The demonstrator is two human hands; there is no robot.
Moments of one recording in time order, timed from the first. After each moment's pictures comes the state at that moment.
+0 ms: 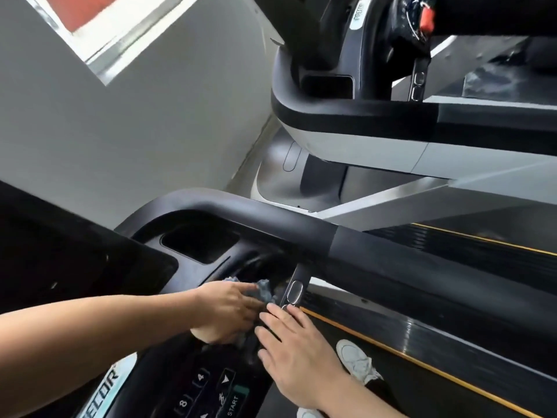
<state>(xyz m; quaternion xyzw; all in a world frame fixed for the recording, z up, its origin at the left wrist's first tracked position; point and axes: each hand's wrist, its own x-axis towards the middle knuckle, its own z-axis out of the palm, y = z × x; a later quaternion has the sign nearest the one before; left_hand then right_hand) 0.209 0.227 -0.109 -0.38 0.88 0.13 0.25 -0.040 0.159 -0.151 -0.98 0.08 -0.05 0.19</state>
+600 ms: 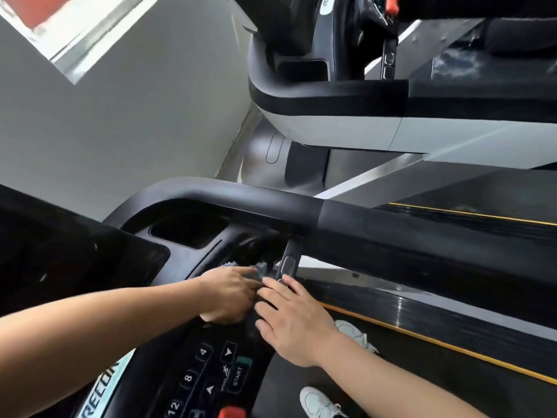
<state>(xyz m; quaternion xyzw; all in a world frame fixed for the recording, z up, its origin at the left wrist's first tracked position) 0.181 0.225 -0.111 -0.39 0.84 0.16 0.33 -0.037 0.164 -0.155 -0.98 0.09 -0.04 0.19</state>
